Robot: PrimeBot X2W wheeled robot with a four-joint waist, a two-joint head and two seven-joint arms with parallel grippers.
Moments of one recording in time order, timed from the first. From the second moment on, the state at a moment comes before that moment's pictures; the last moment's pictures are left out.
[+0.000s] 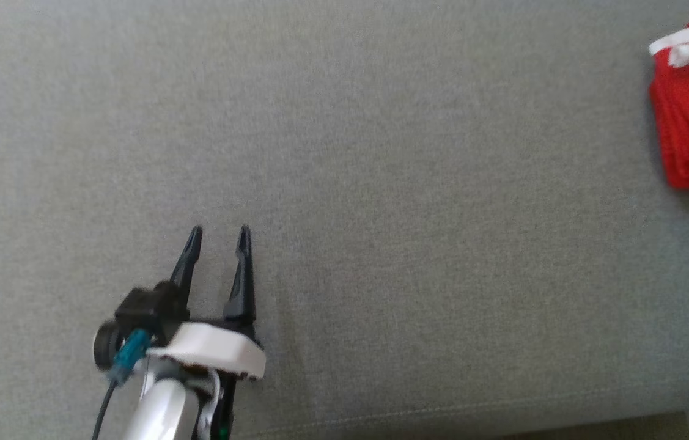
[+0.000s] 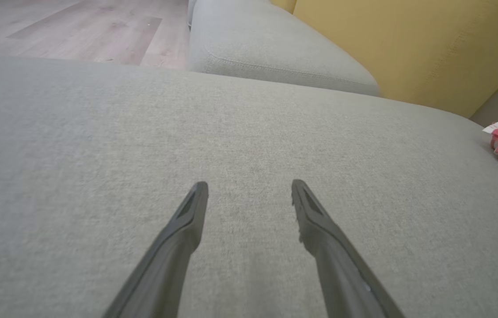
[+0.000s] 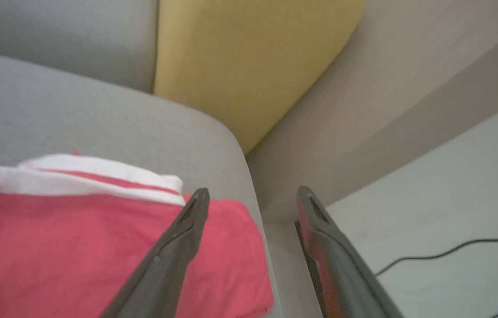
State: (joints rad) left arm -0.09 0.05 -0.32 0.15 -0.26 0.11 -0.25; right arm -0.66 -0.68 -0.08 0.52 0.02 0.12 0.38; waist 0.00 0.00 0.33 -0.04
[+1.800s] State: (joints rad) left arm 0.15 0.05 -0.22 0.33 -0.19 0.10 -0.25; right arm 0.16 -0.04 -0.10 0.28 0.04 0.12 -0.24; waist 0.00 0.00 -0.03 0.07
